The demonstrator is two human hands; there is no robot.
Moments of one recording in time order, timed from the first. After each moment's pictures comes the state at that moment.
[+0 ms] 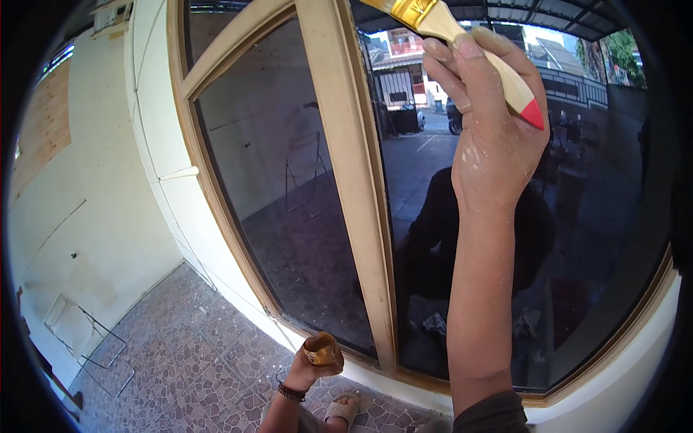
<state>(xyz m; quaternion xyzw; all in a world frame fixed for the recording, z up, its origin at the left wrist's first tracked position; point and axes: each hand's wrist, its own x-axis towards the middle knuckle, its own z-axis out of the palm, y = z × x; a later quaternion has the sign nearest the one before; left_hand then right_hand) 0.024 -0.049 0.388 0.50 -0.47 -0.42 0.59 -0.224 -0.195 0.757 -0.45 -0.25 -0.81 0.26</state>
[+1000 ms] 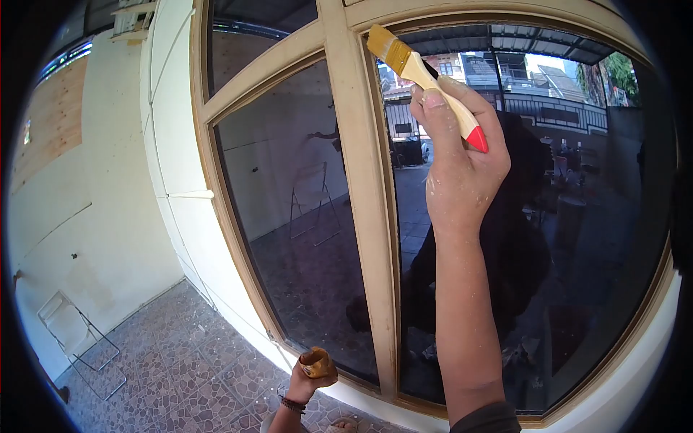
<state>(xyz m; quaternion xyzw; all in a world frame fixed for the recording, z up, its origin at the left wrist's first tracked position) 0.031 -0.052 0.399 0.54 -0.44 -0.32 0.64 -0.197 -0.190 0.772 -0.49 -0.14 -0.84 0.20</state>
